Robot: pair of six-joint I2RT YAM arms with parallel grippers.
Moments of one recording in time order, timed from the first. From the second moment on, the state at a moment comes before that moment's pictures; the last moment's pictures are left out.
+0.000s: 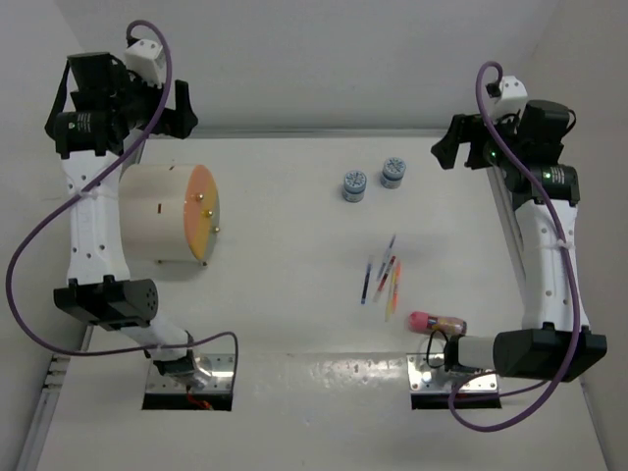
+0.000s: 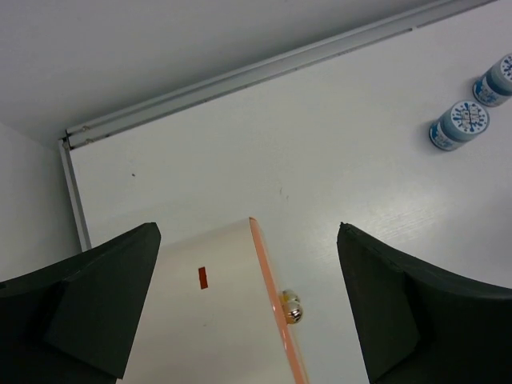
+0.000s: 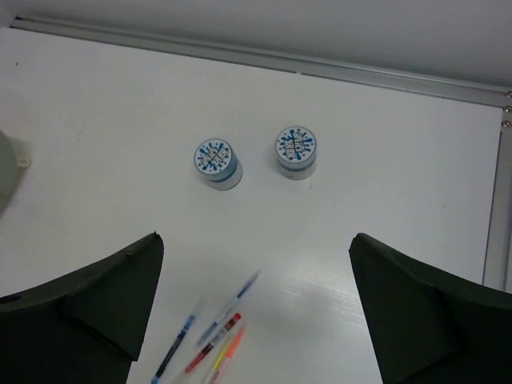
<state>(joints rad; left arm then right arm) 0.14 1.57 2.08 -0.92 0.39 0.23 -0.13 1.31 1.51 -0.62 -0.43 -0.05</state>
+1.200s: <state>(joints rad) 0.27 1.42 1.84 -1.30 0.17 0.47 0.60 2.21 2.13 -0.28 -0.74 0.71</state>
